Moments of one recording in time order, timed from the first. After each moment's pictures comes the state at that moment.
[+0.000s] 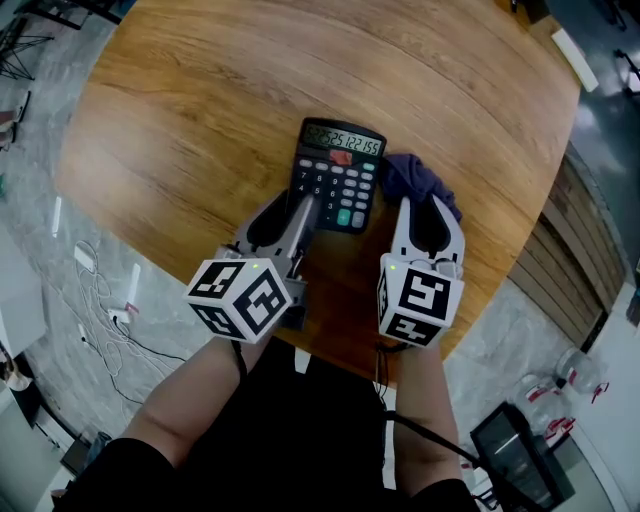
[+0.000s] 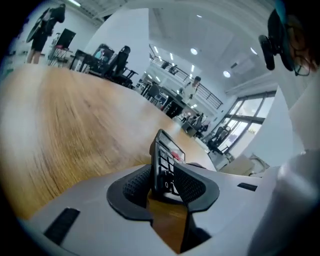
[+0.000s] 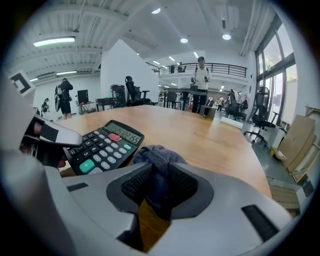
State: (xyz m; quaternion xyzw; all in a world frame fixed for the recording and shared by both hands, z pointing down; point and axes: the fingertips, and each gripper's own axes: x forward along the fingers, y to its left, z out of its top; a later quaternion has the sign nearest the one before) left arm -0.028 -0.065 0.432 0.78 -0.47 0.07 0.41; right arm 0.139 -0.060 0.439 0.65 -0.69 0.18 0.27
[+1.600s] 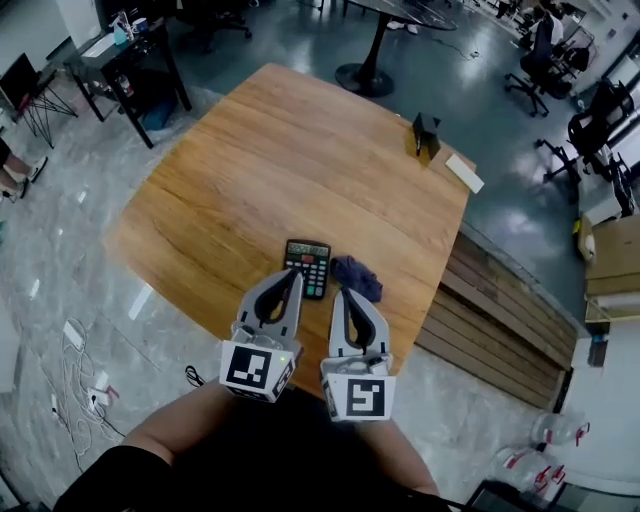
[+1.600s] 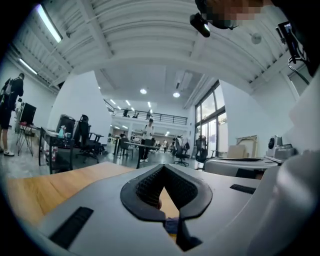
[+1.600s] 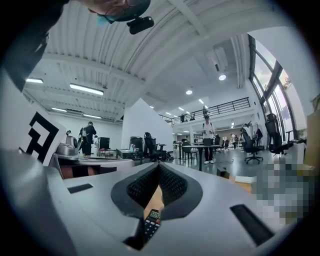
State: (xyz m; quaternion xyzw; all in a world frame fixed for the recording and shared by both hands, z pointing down) left arm -0.008 0.000 0.143 0.88 -0.47 -0.01 0.06; right arm 0.061 0.032 0.129 0.61 -0.79 -0.01 0.02
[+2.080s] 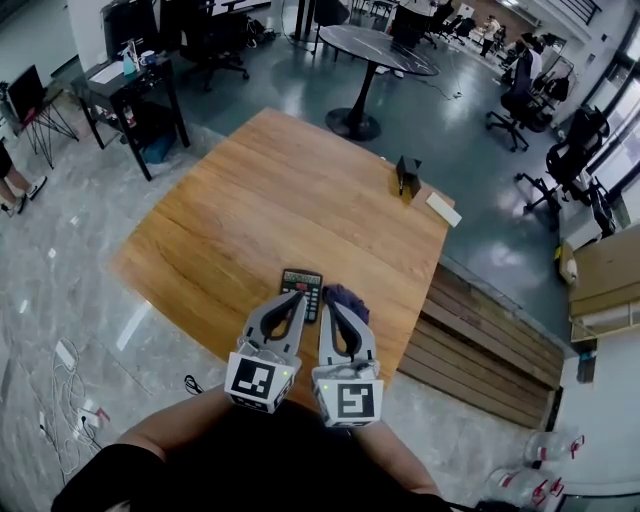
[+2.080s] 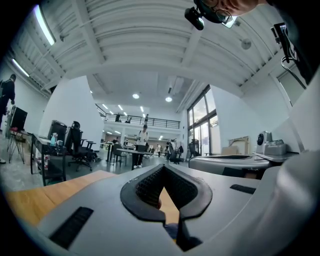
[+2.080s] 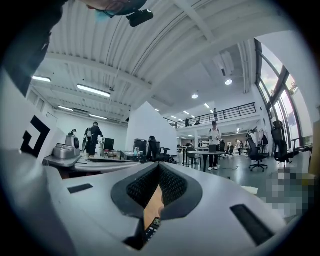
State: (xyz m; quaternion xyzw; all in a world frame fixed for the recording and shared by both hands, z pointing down) left arm -0.008 0.028 0.092 0.90 -0.44 -0.02 0.03; right arm 0.034 0.048 0.079 0.59 -0.81 -0.04 0.03
